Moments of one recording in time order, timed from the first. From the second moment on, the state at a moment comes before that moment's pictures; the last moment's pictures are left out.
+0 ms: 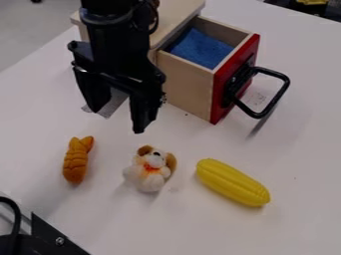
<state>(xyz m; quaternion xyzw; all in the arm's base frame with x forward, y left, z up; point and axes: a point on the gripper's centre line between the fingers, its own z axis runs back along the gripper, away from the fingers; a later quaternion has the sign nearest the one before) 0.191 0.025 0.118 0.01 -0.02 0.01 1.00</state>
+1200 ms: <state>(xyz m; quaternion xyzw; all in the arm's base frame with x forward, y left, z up) 0.158 0.107 0.067 -0.01 -0.08 0.08 0.99</state>
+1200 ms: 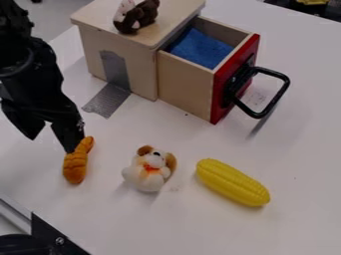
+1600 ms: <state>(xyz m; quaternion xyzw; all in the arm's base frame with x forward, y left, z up) 0.174 0.097 0.023 0.01 -0.03 0.08 1.00</state>
